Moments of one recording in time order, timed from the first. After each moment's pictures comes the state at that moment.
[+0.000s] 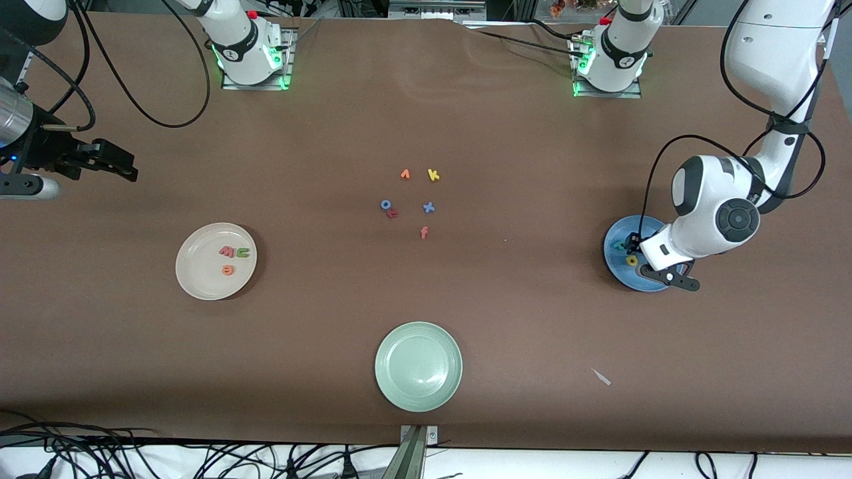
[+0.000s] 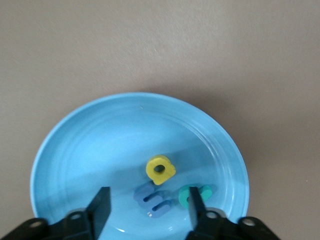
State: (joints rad) left arm 0.05 0.46 -0.05 -2.00 0.08 2.34 0.25; right arm 0.13 0.07 -0.11 -1.58 0.00 1.59 0.04
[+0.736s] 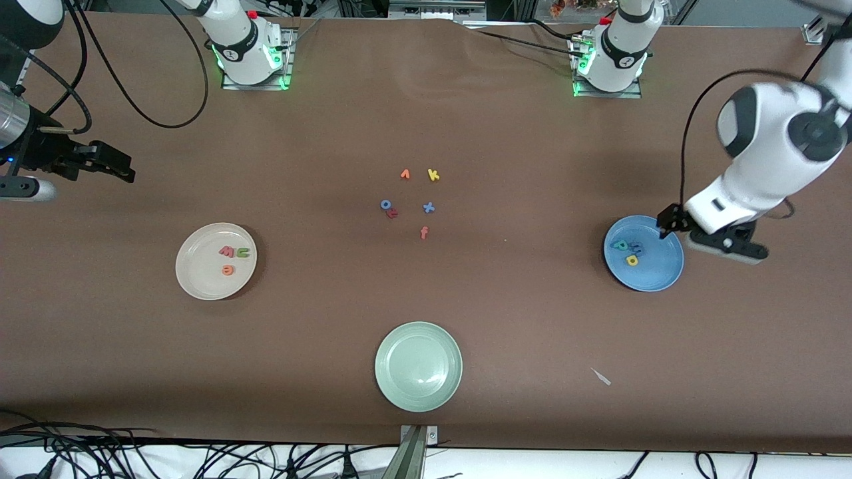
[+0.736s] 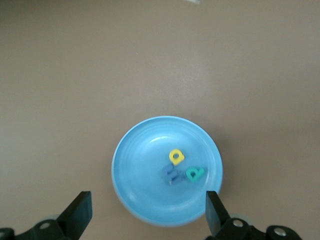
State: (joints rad) left arm 0.05 0.05 -0.05 -2.07 0.08 2.22 0.25; right arm 0.13 0.07 -0.11 -1.58 0.00 1.59 0.04
